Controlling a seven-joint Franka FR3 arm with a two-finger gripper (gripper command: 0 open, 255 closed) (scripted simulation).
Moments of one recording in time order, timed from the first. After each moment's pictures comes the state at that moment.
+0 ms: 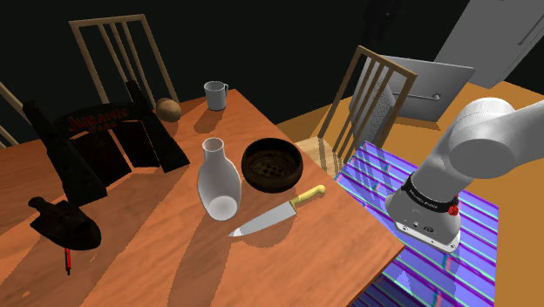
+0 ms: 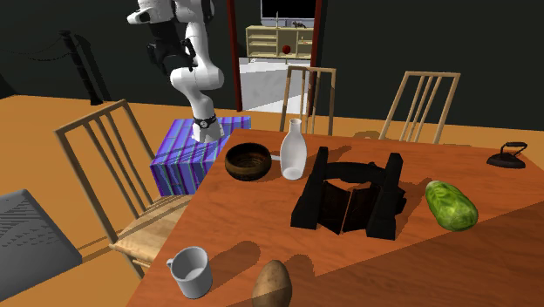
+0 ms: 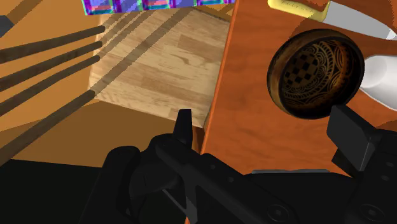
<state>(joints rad) 0.01 -0.76 -0.06 -2.30 0.07 1.54 -0.01</state>
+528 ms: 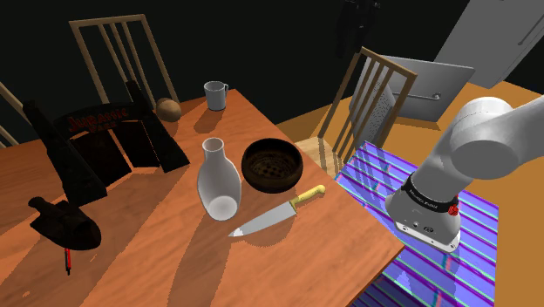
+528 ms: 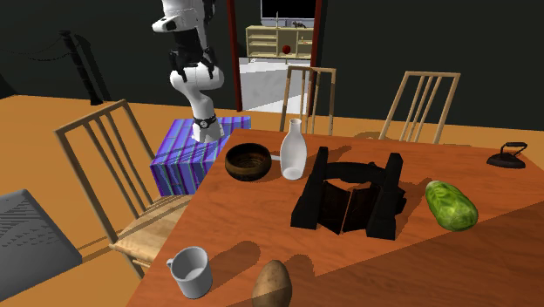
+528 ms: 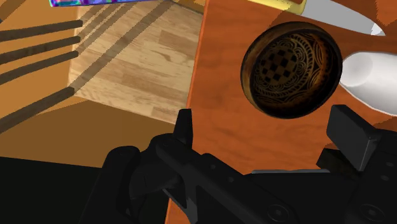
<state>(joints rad) 0.05 -0.69 0.07 -2.31 0.14 1.63 0.12</state>
